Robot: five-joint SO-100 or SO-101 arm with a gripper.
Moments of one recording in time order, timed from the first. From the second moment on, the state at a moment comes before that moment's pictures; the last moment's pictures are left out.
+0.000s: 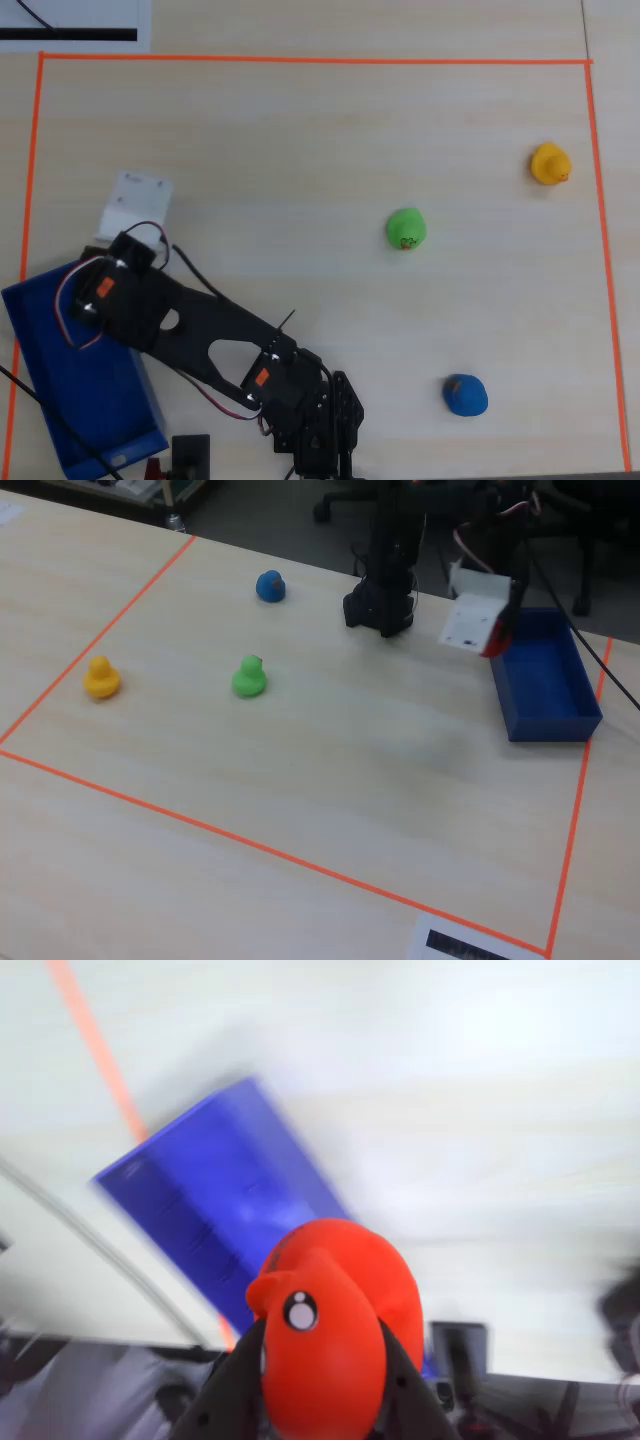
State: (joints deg) arm -55.7 90.8 64.3 99.3 -18.5
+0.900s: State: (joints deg) arm -69.6 61.6 42.2 99.5 -11.2
